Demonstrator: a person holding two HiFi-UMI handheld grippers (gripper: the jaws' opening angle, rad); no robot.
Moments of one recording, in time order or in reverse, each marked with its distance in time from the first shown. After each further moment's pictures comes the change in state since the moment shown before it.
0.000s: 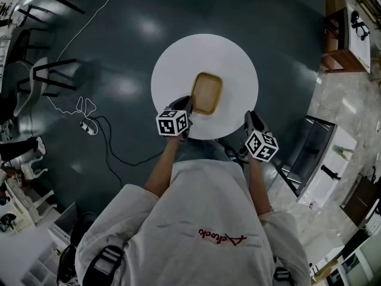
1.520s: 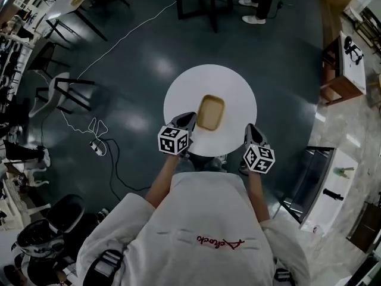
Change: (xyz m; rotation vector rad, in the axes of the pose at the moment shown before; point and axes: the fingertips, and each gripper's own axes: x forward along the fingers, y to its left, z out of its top) left arm -0.084 -0.069 0.056 0.264 -0.195 -0.061; right arm -0.049 0.041 0.050 -0.161 -0.190 0.107
